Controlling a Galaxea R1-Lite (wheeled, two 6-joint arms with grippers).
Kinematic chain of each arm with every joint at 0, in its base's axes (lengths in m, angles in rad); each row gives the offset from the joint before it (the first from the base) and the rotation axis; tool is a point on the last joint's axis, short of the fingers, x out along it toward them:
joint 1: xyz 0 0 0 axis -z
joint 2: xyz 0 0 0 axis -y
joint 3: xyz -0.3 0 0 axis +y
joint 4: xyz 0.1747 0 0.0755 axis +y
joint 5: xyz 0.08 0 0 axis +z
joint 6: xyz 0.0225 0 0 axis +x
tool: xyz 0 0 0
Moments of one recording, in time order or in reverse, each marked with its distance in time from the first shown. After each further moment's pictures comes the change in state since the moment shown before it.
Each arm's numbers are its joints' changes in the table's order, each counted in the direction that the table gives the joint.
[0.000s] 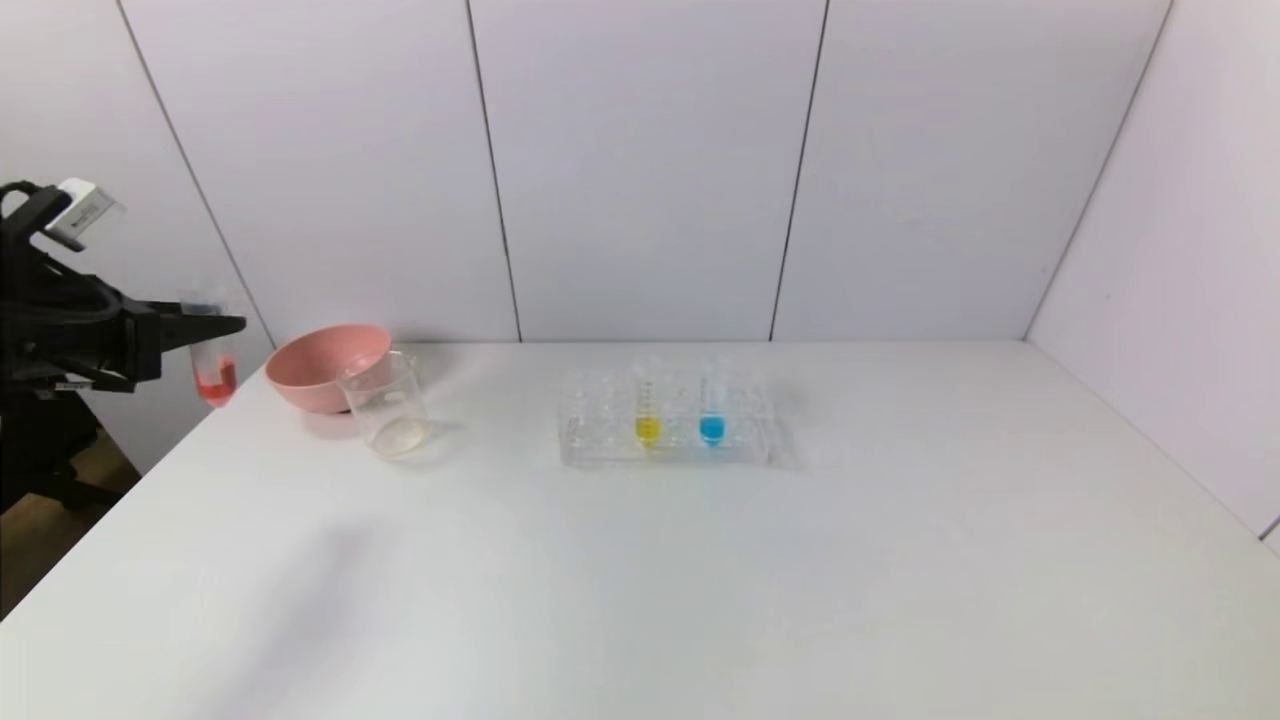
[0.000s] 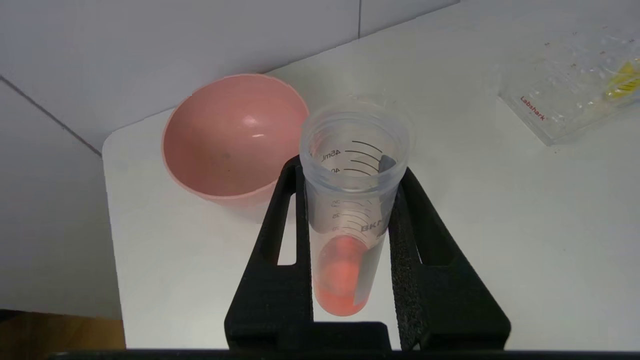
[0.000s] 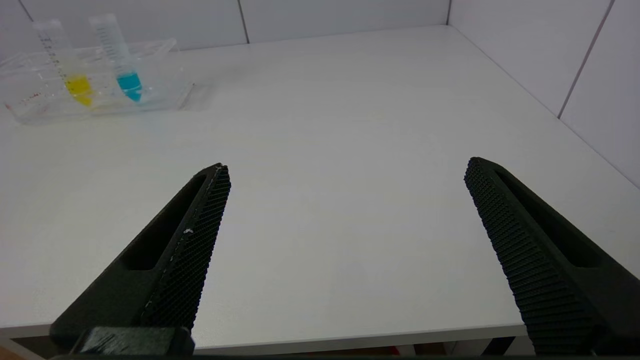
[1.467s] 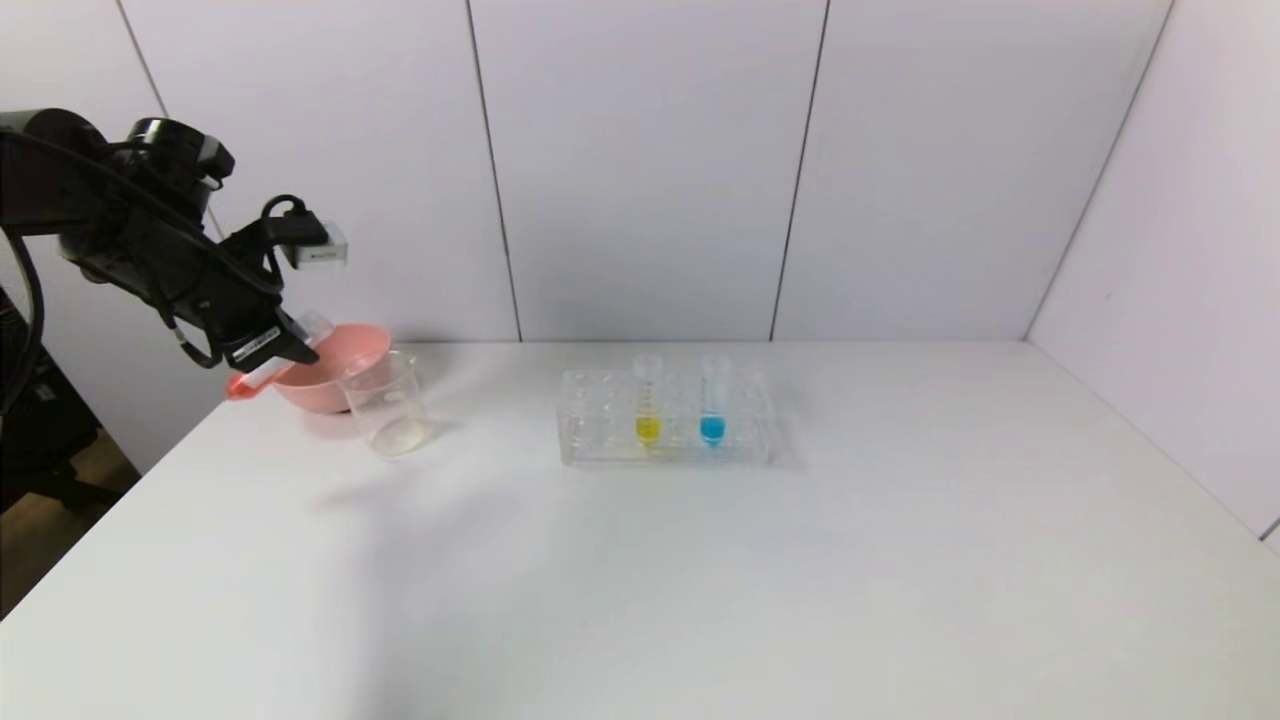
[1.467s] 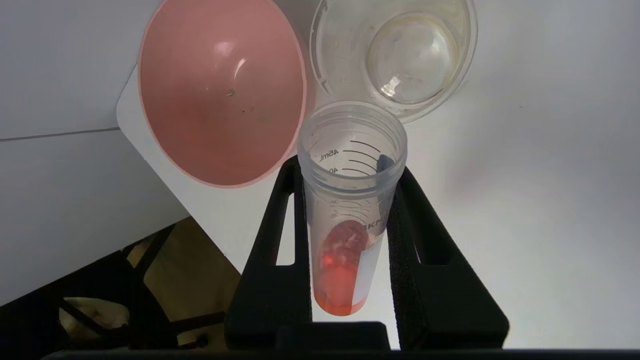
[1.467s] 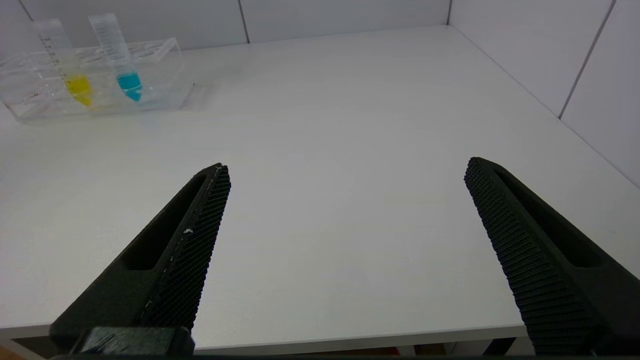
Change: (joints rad) left arm 0.296 -0.361 -0.808 0.896 0.597 0.524; right arm 0.000 0.000 0.000 0.000 0.000 0.000
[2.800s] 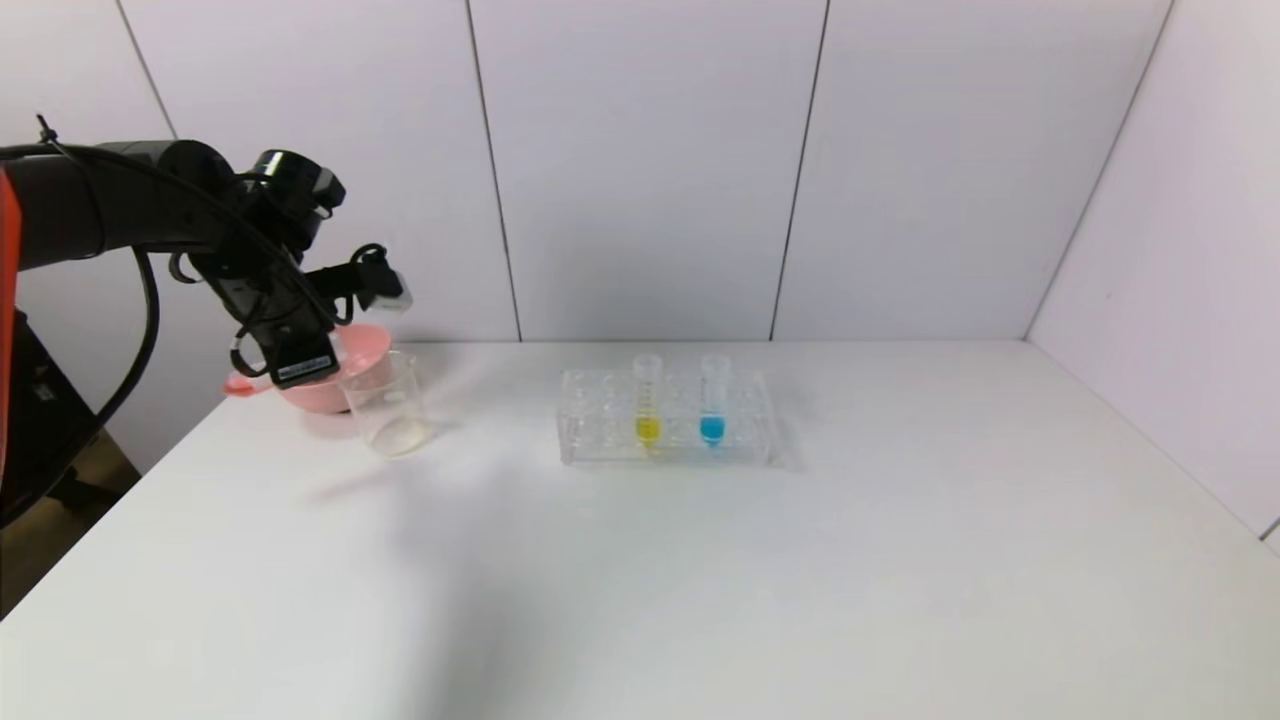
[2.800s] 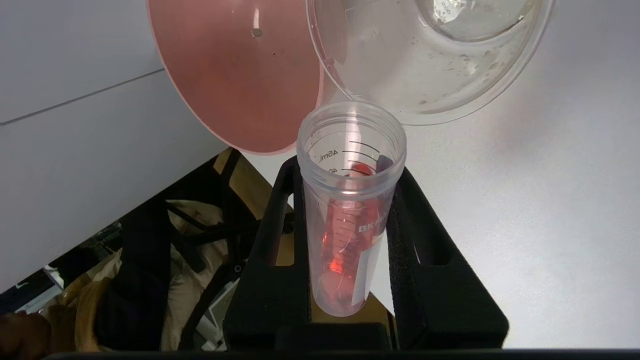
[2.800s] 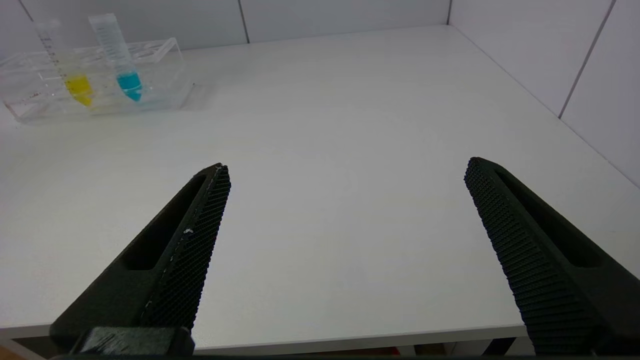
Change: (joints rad) left arm 0.157 -0.074 -0.019 -0.001 0.455 0.046; right arm 0.000 0.000 0.000 0.000 0.000 0.000
